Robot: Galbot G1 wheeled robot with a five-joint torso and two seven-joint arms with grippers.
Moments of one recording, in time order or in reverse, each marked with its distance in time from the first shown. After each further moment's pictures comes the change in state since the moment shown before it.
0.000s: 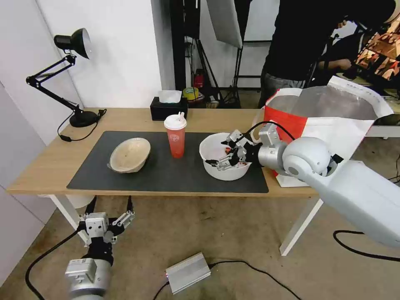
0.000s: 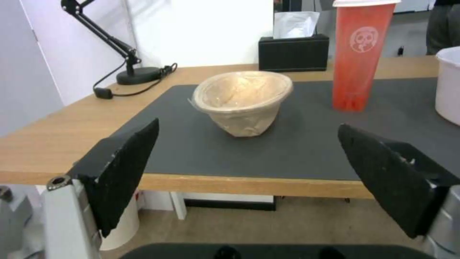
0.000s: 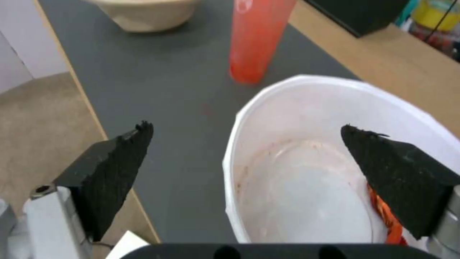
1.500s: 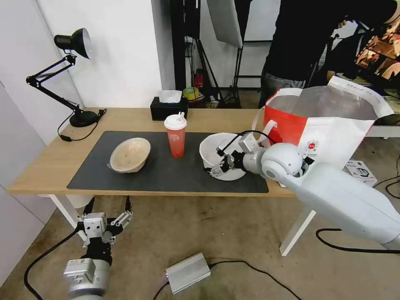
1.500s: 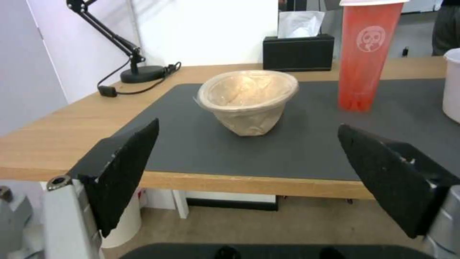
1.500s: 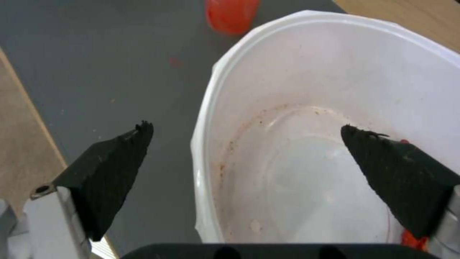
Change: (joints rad) left arm -0.003 -0.005 -0.006 0.005 -0.005 -0.002 -0.004; right arm 0.069 0.095 -0.142 -0.113 -0.033 -0.059 0.111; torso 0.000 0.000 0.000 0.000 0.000
